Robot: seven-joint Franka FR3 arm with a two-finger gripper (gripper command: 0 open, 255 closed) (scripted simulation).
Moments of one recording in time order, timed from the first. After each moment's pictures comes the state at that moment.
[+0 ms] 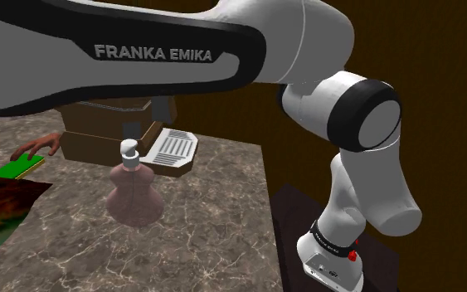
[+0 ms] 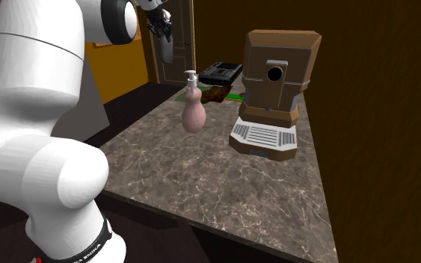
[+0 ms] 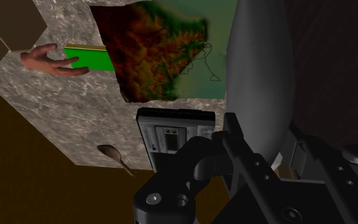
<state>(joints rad) 0.83 0.60 0.23 -0.99 -0.33 2.09 0.40</state>
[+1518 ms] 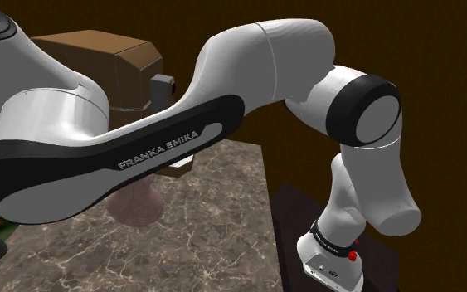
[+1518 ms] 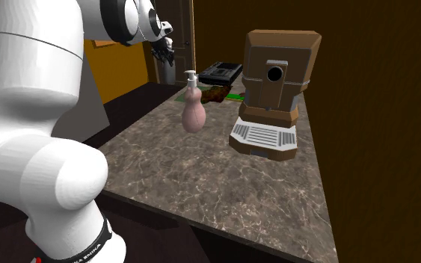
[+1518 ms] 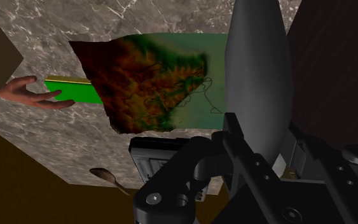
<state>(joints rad) 0.81 0.58 0.20 -1.33 -0.38 2.40 0.49</state>
